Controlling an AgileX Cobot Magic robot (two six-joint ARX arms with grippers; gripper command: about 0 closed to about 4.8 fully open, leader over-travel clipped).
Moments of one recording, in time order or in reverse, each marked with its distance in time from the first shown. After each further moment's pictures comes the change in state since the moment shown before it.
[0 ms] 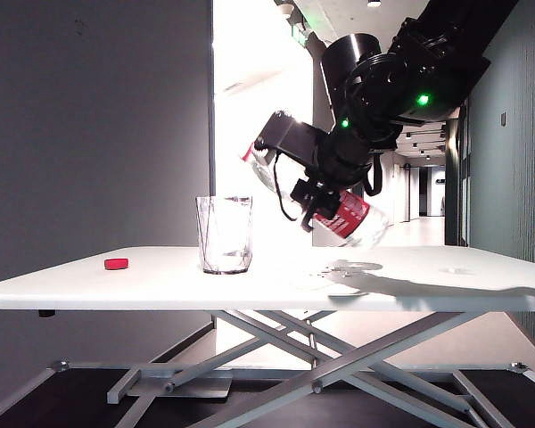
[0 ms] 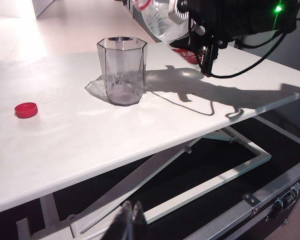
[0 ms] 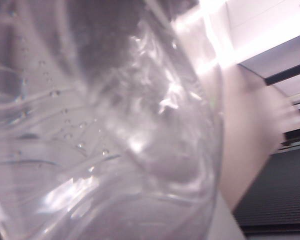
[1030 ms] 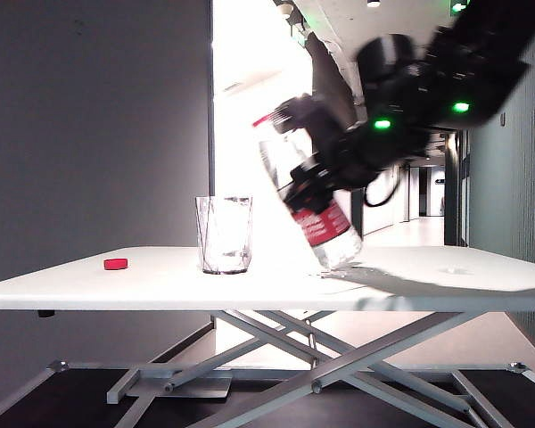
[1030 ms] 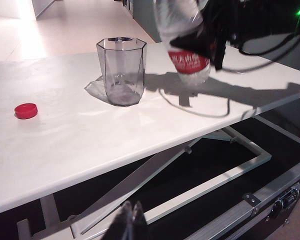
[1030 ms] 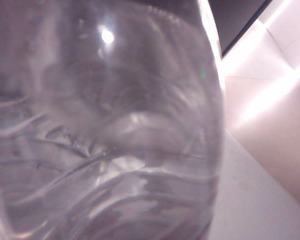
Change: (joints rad) left arm 0.000 0.000 0.000 0.001 -0.001 0.003; right arm -0.038 -0.043 -0.118 0.129 -0.292 0.323
